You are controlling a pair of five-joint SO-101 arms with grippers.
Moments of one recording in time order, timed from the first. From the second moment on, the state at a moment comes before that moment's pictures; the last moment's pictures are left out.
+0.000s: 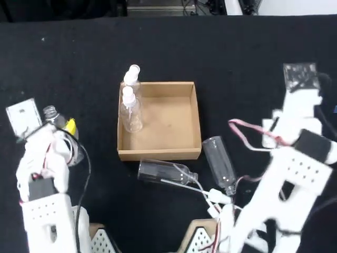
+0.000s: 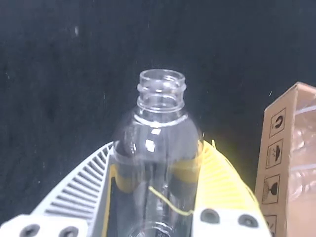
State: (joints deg) left arm -21.3 -75.1 76.7 39.5 3.9; right arm 26.1 -41.5 25.3 79.6 21.9
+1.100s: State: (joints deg) left arm -21.3 -103.7 85.9 32.0 3.9; right arm -31.2 -47.4 -0.3 54.5 -4.2
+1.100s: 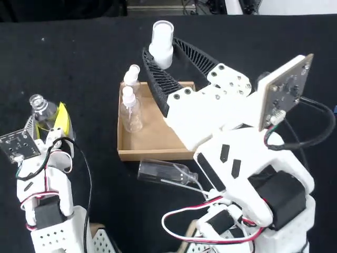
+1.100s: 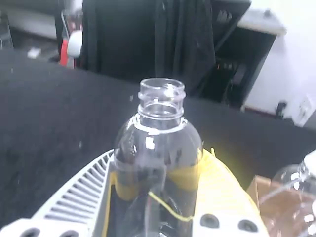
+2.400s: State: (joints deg) left arm 3.5 -104.4 72.0 58.4 3.9; right arm -29.9 -47.4 8.6 44.1 -13.6
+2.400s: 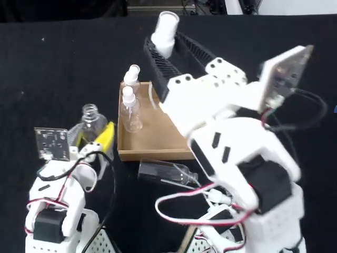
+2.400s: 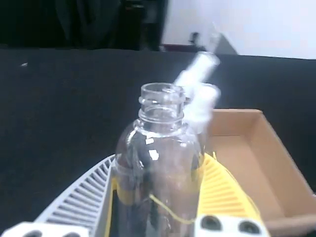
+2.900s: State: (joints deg) left arm 20.0 -104.0 81.0 50.3 3.9; right arm -29.9 -47.3 10.1 41.5 -13.6
